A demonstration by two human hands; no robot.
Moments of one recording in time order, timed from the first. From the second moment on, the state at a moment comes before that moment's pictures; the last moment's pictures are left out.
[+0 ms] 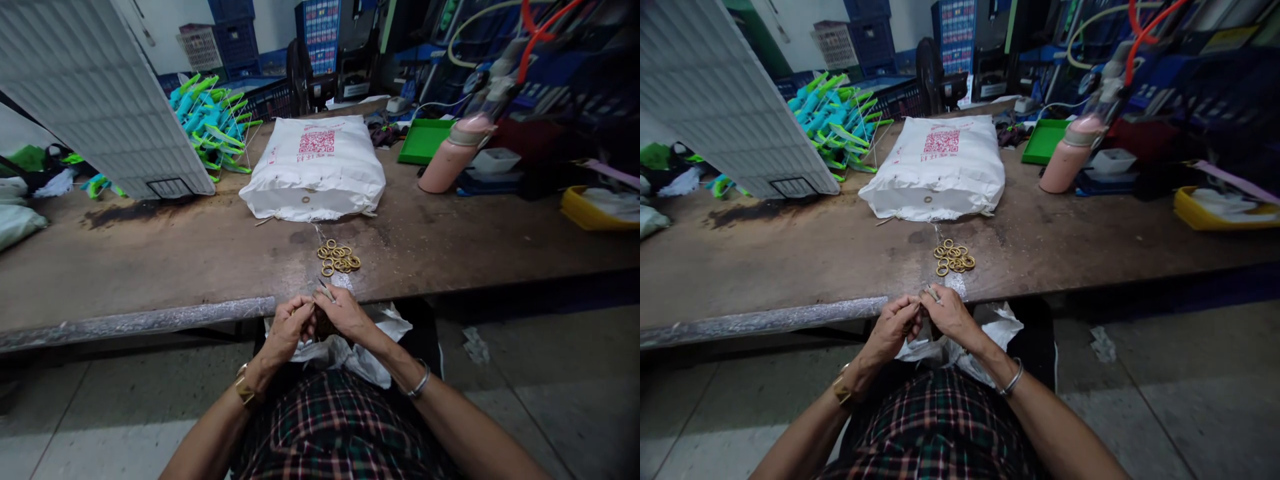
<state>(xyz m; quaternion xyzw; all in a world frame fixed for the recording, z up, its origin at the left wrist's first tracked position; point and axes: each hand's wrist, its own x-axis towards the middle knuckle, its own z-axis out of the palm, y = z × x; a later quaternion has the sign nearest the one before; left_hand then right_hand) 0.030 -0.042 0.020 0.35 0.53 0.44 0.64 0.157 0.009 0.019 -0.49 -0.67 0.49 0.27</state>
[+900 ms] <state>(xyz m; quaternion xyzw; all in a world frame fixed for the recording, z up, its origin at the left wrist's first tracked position) 0.025 -0.045 0.021 0.23 0.43 0.51 0.70 0.160 0.005 0.010 -0.47 -0.71 0.45 0.28</state>
